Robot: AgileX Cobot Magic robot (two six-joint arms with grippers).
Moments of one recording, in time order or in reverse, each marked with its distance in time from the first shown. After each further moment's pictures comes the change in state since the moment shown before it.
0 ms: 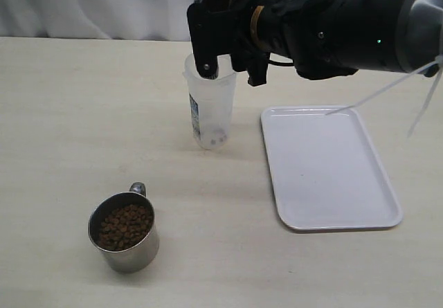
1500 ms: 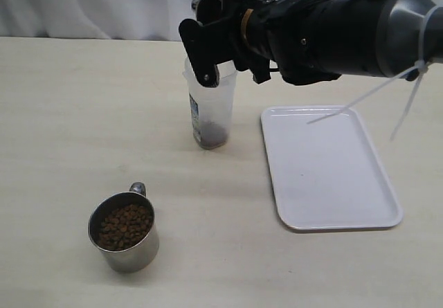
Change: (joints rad) left arm 0.000 0.000 0.000 0.000 0.000 0.000; right arm 0.034 0.031 -0.025 0.000 0.090 -0.177
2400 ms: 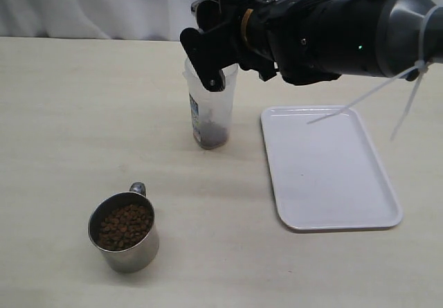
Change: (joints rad) left arm 0.000 0.000 0.000 0.000 0.000 -0.002; right arm 0.000 0.000 0.000 0.000 0.000 -0.110
